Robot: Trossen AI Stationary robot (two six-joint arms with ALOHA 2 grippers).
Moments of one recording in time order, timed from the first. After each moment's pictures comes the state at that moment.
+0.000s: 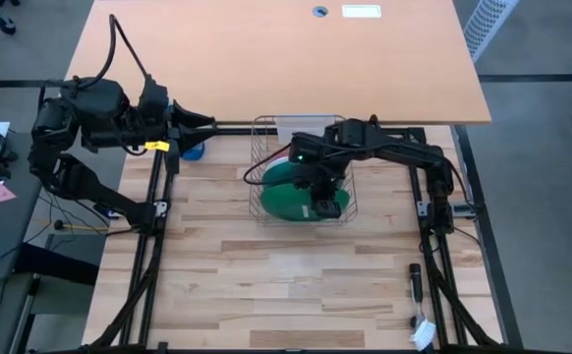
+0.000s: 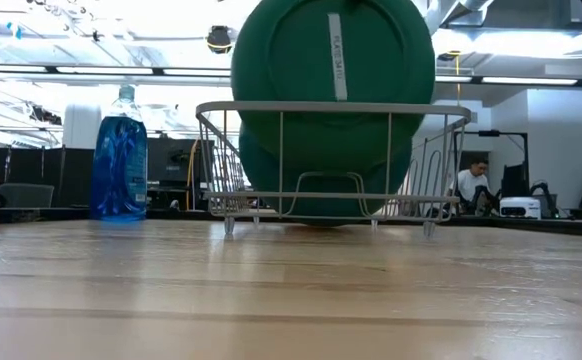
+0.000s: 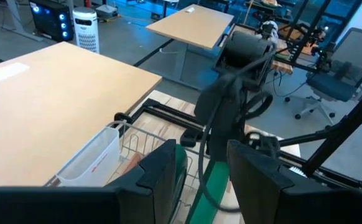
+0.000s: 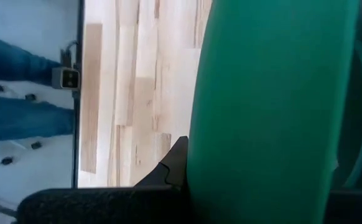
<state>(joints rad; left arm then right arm) 0.01 1.31 2.22 -1.16 -0.30 -0.28 -0.11 1.96 2.26 -1.57 -0.31 -0.11</state>
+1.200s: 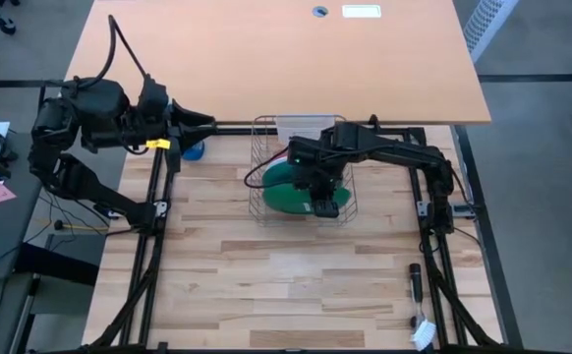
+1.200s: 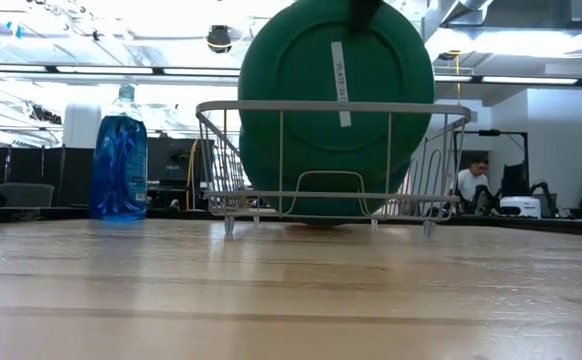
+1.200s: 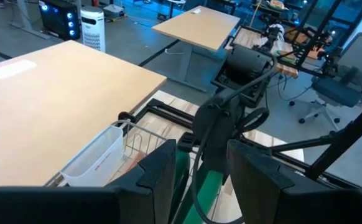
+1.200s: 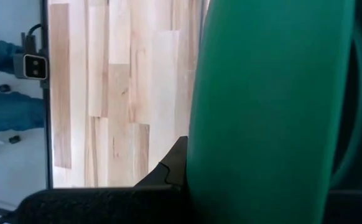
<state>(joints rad) 0.01 1.31 2.22 -1.16 -0.33 -0.30 -0.11 1.97 2.18 -1.57 -0.29 -0.12</state>
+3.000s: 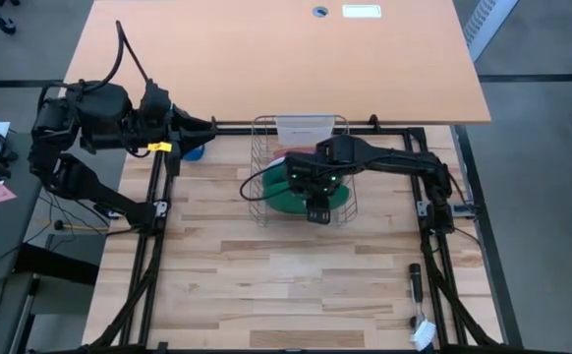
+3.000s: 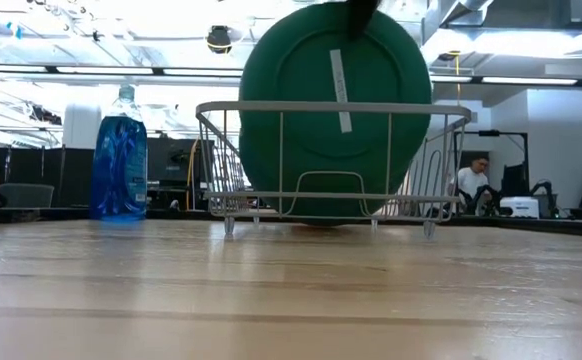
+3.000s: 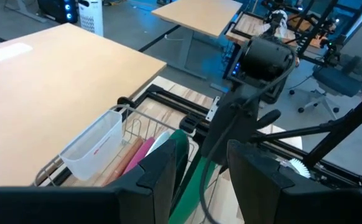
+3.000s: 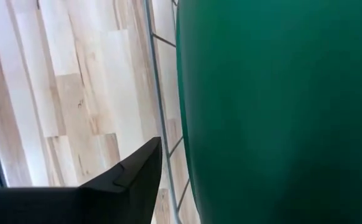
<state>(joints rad) 0.00 1.31 2.22 -1.22 -0.32 -0.33 -0.03 1.98 2.19 -1.57 -0.04 0.08</state>
